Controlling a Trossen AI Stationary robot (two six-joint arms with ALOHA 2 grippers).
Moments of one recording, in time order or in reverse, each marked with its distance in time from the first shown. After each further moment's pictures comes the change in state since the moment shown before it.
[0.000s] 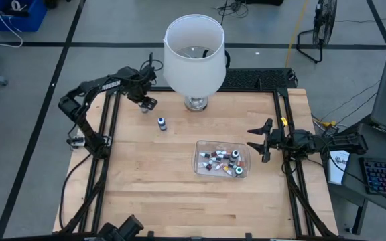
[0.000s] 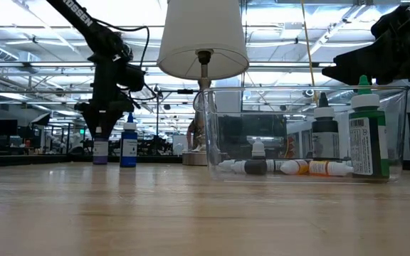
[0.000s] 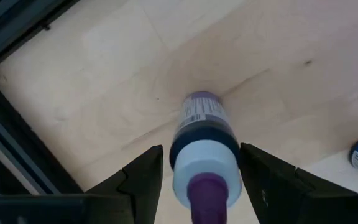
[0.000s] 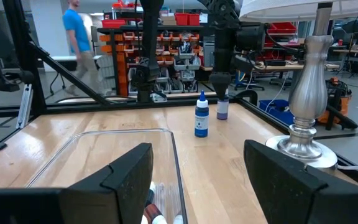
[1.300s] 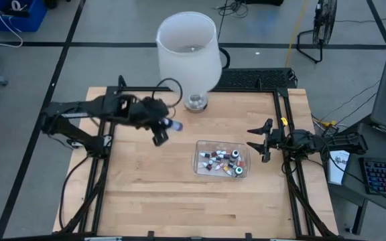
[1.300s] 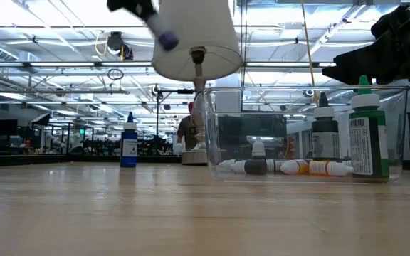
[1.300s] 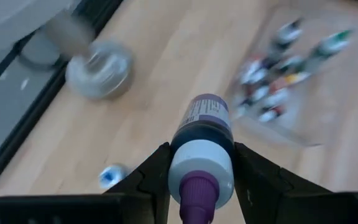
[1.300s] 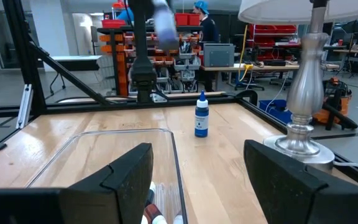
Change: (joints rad) left arm -0.865 -0.295 0.366 -0.050 -0.187 -0.193; right arm 0.000 0.000 0.000 0.000 0.000 0.000
